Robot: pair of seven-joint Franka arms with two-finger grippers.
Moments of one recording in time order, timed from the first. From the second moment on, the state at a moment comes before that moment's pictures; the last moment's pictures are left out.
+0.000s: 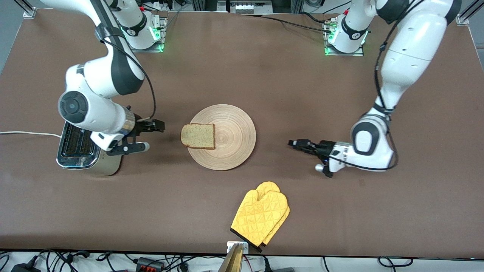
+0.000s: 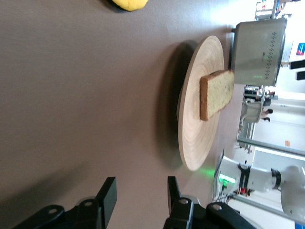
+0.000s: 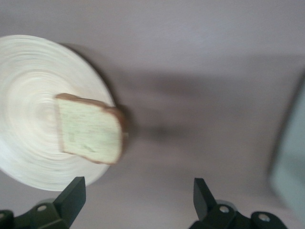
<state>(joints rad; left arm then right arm) 0.06 0.80 -0.21 -1.56 -0.86 1.83 0.62 0.25 0.40 0.04 -1.69 0.20 1.94 0.11</state>
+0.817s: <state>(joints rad) 0.17 0.72 -0.21 -1.08 -0.14 1.32 0.38 0.26 0.59 0.04 -1.71 0.42 2.07 0.11</state>
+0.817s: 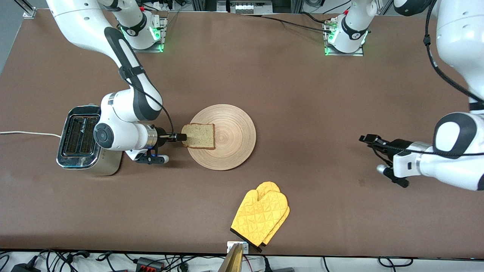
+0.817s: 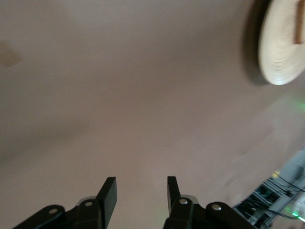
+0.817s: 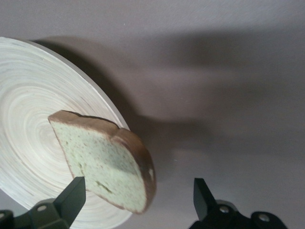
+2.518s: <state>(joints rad) 0.16 0.18 -0.23 -1.44 0.10 1.50 -0.03 0.29 0.61 0.04 -1.68 0.44 2.08 0.12</state>
